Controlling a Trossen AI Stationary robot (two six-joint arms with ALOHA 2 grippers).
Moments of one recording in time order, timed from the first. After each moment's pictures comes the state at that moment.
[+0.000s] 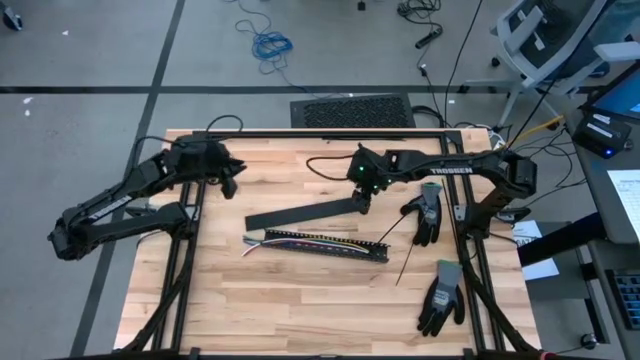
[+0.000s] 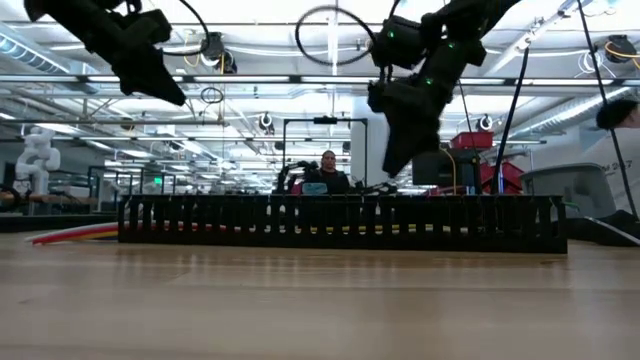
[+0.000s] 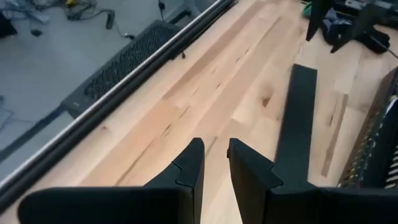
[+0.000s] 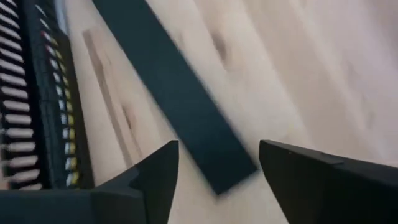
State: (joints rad) left arm 0.63 0.65 0.69 -0.63 0.10 0.01; right arm -0.29 1.60 1.08 -0.51 -0.07 0.15
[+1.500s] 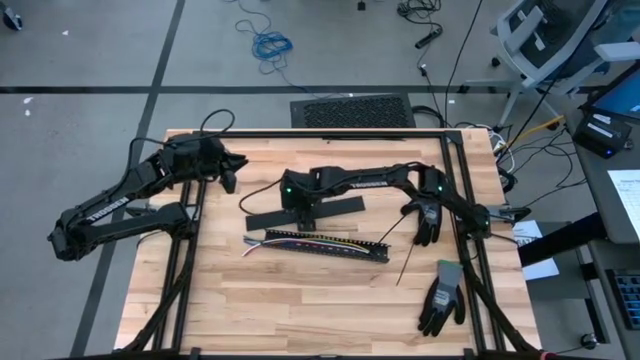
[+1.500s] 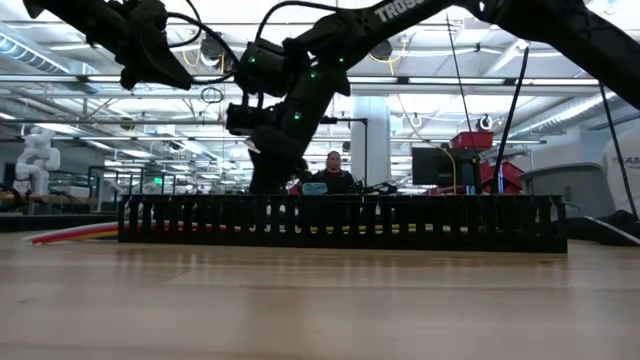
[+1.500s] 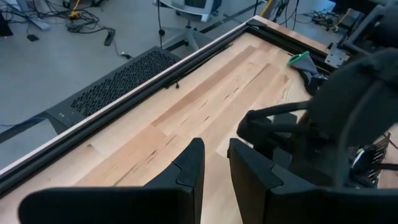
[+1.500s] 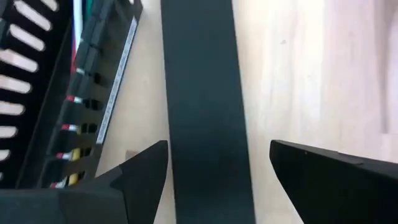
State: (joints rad) left arm 0.61 0.62 0.69 -0.53 0.10 -0.15; right arm -0.14 2.35 1.95 -0.69 -0.11 -0.20
